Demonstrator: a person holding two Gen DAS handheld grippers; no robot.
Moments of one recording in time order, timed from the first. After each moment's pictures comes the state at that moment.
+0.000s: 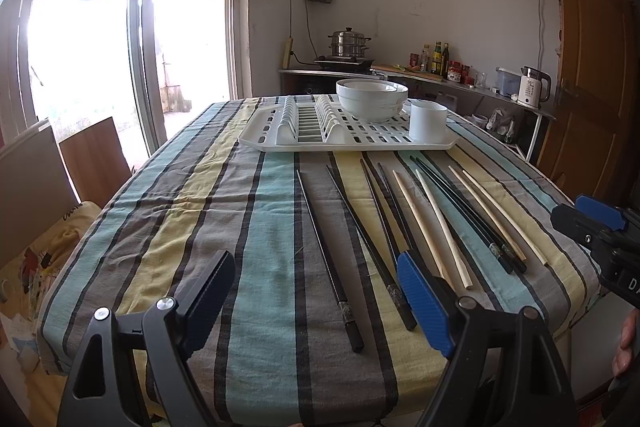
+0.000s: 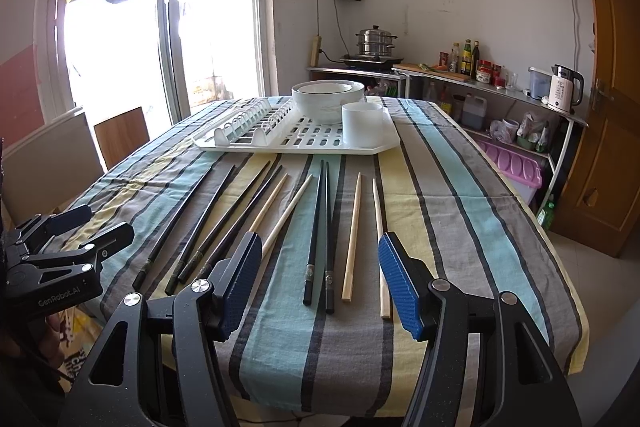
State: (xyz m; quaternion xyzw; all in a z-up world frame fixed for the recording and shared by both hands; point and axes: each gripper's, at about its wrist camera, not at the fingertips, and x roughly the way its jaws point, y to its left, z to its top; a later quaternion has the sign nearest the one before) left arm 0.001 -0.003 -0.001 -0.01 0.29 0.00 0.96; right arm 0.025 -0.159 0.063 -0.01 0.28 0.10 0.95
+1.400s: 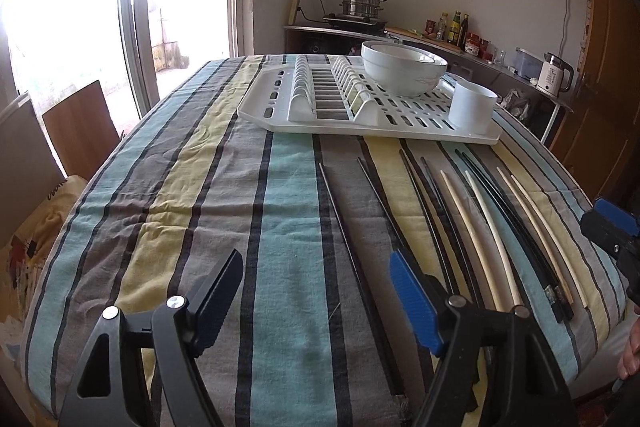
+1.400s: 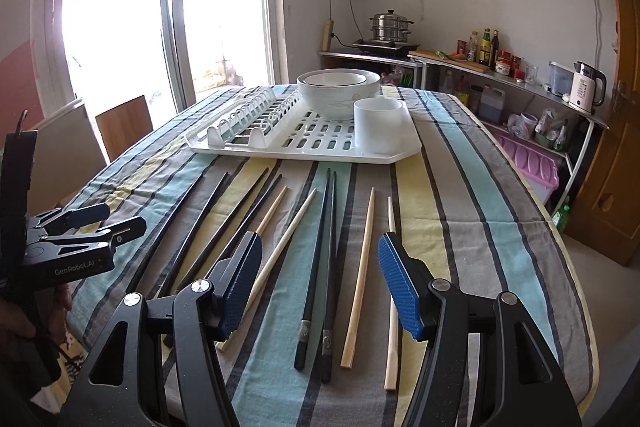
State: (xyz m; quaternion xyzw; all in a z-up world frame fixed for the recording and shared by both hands) left arm 0.107 0.033 -0.017 -0.03 0.37 0.00 0.93; right arm 0.102 -0.152 0.060 -0.01 0.32 0.13 0.94
